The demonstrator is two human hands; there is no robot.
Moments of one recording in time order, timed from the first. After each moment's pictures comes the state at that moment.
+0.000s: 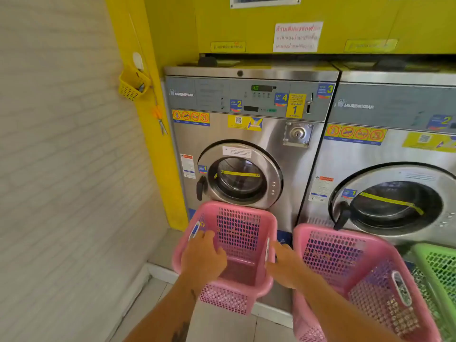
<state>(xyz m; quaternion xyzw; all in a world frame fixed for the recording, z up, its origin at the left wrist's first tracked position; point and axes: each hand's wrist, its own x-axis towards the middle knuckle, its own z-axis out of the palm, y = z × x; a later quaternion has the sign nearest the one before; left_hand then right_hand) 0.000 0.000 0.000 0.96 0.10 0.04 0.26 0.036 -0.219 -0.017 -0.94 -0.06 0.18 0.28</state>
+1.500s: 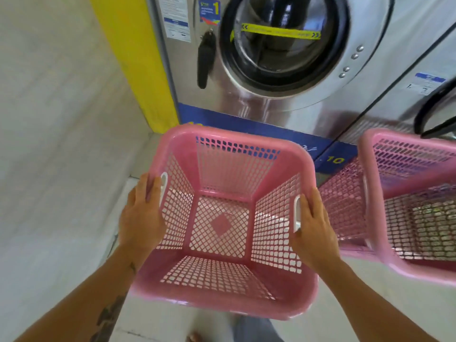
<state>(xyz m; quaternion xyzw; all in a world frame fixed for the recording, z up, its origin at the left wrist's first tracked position) 0.082 0.237 -0.288 0.99 0.06 0.02 0.11 0.088 -0.123 -0.288 -0.99 0.02 0.09 0.11</state>
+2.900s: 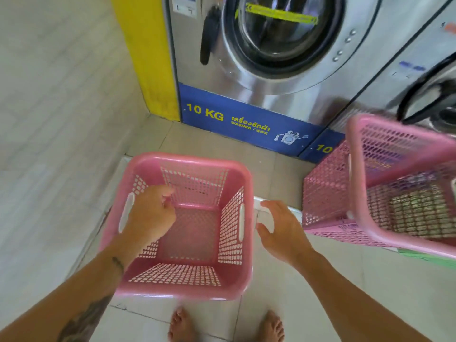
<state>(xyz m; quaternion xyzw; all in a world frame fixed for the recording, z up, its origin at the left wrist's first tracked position) 0.006 0.204 -0.279 0.91 0.15 -0.07 0.37 0.009 -0.088 -0.282 -0.95 -0.04 0.15 0.25</state>
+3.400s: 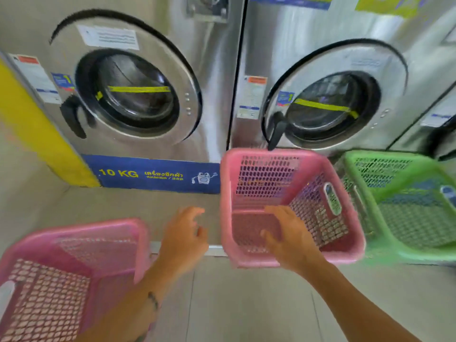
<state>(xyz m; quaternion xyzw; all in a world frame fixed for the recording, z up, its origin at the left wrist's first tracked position) 0.059 -0.168 -0.203 0.90 0.00 -0.02 0.43 0.025 -0.411 -0.183 -0.95 0.00 -0.01 0.31</state>
